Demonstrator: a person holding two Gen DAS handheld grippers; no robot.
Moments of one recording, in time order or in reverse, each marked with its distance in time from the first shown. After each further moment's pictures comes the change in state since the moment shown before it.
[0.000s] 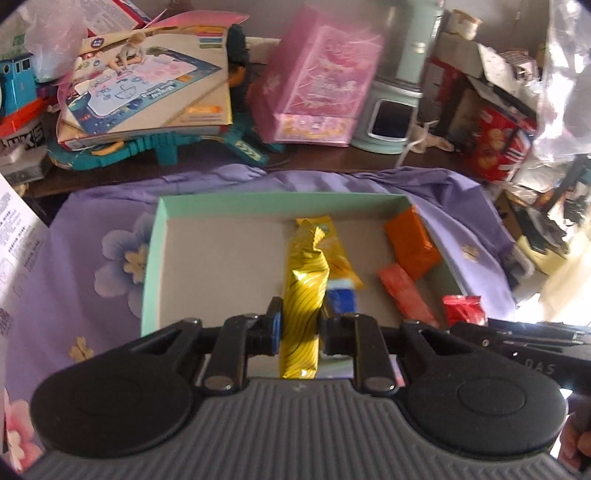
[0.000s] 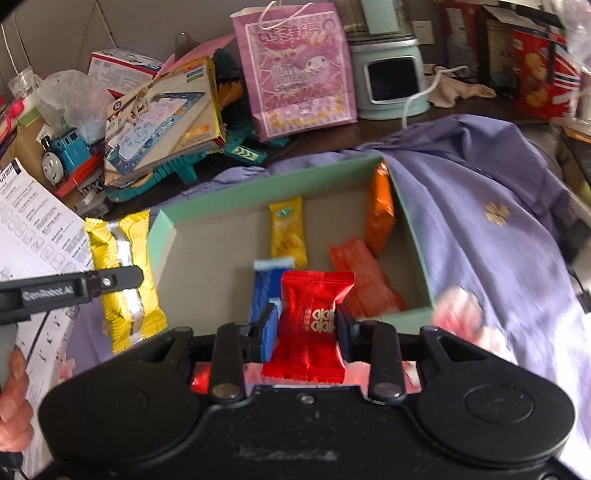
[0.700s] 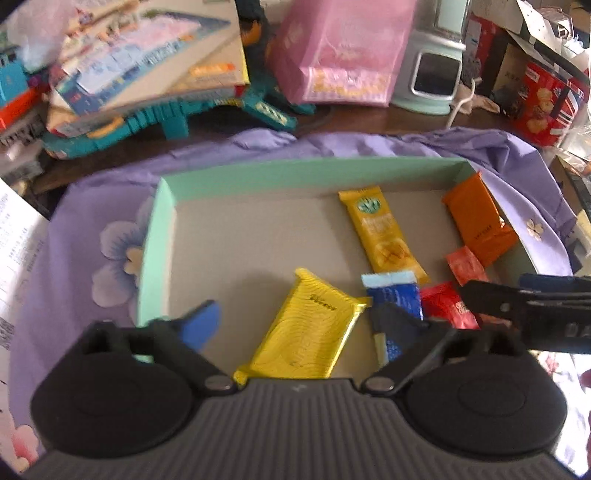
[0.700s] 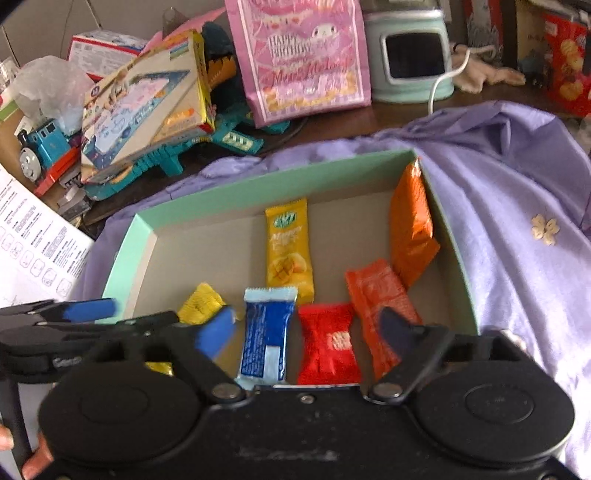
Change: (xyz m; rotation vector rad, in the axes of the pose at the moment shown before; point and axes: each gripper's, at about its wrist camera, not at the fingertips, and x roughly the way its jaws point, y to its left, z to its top) left arm 0.079 0.006 0.004 0.043 0.090 0.120; right arm 0.066 0.012 0.028 0.001 0.038 -0.012
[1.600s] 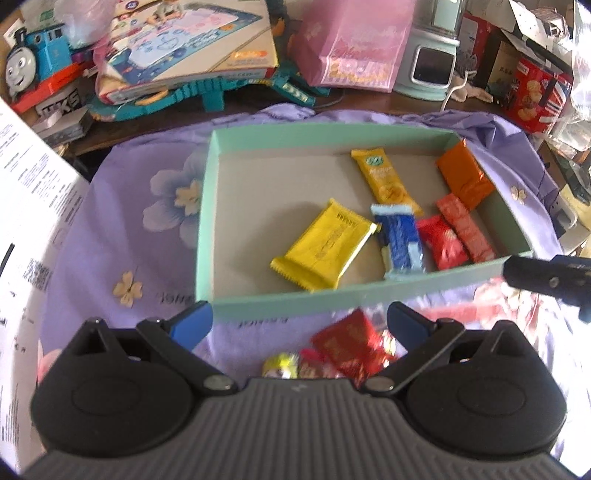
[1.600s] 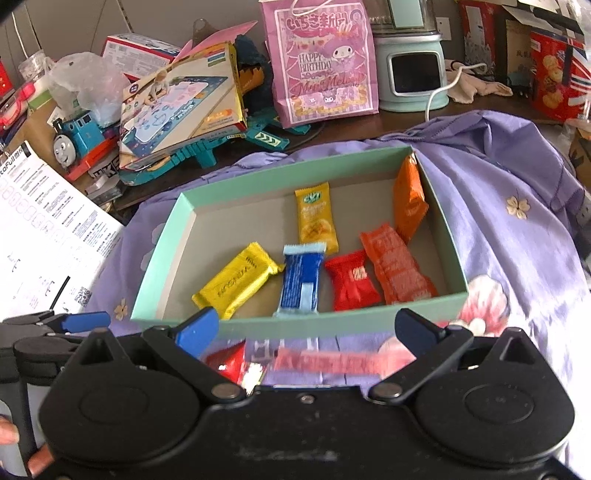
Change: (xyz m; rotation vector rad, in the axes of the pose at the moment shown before) left arm -0.074 0.029 -0.071 -0.020 0.037 0.007; right arm -0.078 0.019 -0.055 -0.015 -0.005 0.028
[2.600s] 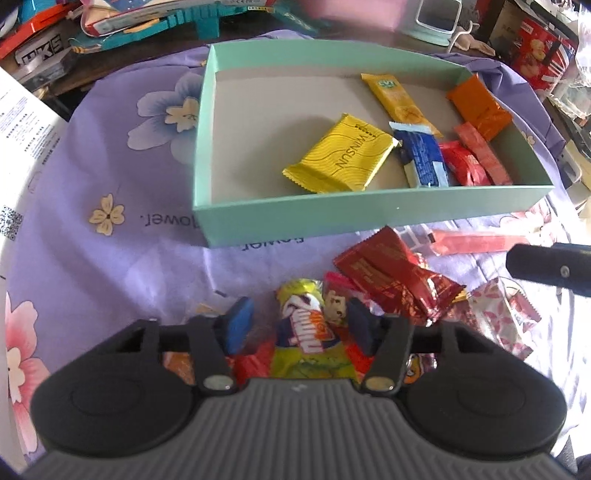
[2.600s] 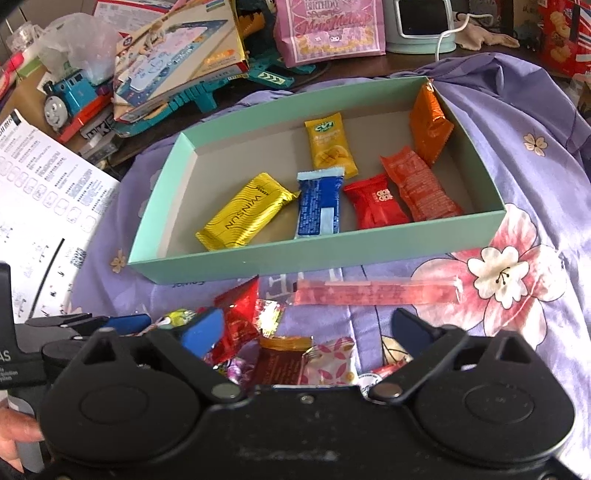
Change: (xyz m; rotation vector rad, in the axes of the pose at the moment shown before) left arm 0.045 0.021 -0.043 0.006 0.135 -0.057; right arm 0.033 0.022 -0.031 0.004 0.145 -0.012
